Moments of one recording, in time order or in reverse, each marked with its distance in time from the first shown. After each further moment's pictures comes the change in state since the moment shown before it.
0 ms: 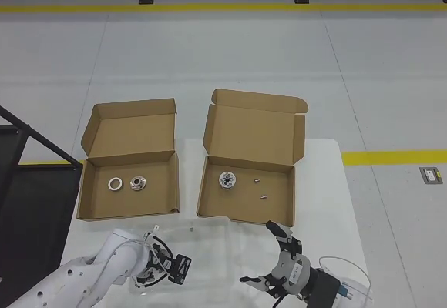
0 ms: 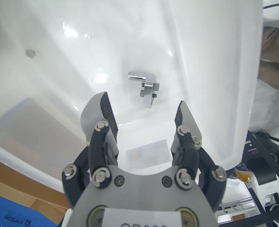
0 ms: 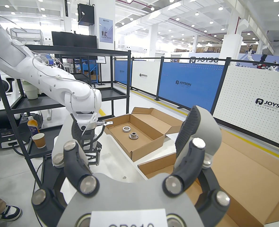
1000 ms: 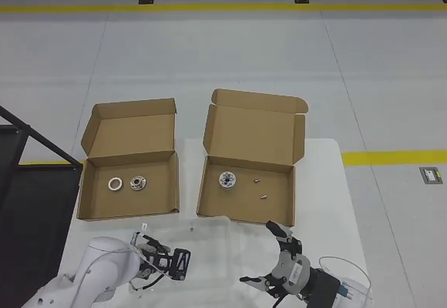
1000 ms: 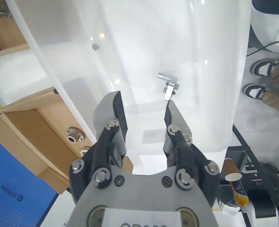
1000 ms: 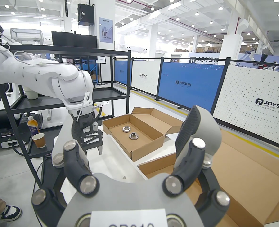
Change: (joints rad) left arm 0.329 -0.015 -0.429 -0.221 0.071 0.000 -0.052; right arm 0.000 0.000 0.000 0.000 0.000 0.000 0.000
